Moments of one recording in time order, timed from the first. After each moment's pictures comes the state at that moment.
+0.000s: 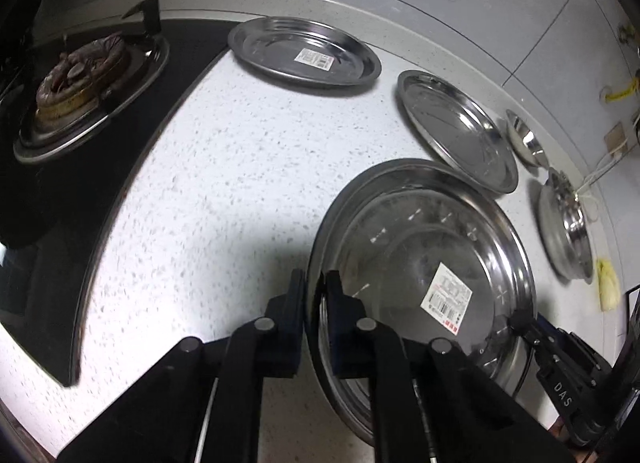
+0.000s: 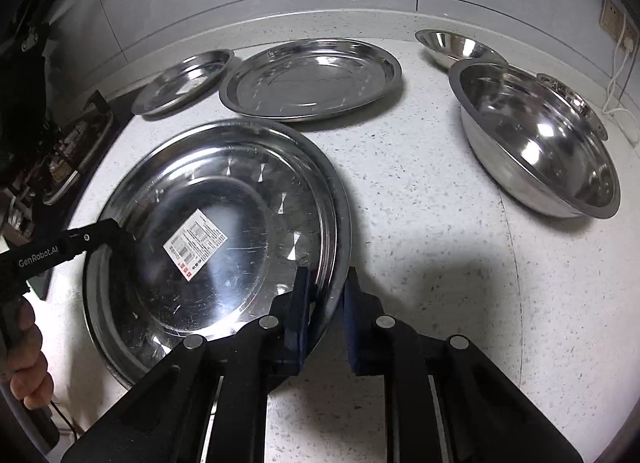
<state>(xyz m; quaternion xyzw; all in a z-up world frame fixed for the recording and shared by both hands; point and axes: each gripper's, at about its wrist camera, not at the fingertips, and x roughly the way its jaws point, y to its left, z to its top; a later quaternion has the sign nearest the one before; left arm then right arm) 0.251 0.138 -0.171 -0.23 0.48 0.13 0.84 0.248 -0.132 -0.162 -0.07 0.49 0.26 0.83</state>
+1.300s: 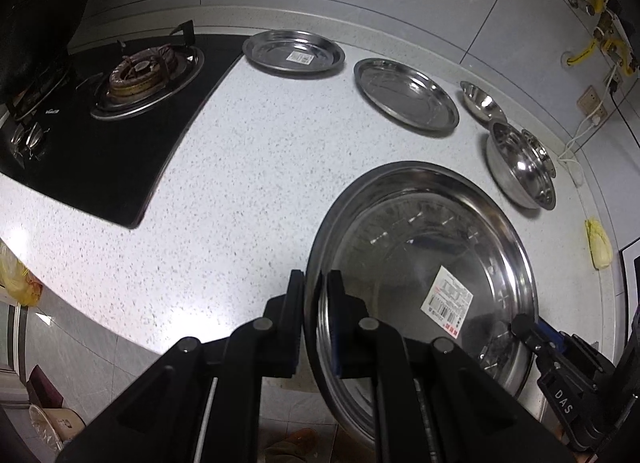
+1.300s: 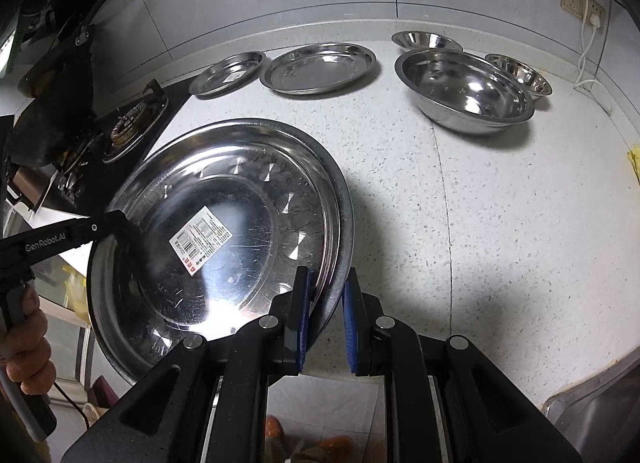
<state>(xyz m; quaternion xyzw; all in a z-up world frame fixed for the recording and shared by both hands) 0.144 0.055 -0.100 -0.20 0.49 0.15 0.84 0.153 -0.228 -0.107 -0.06 0.50 0.29 0.82</state>
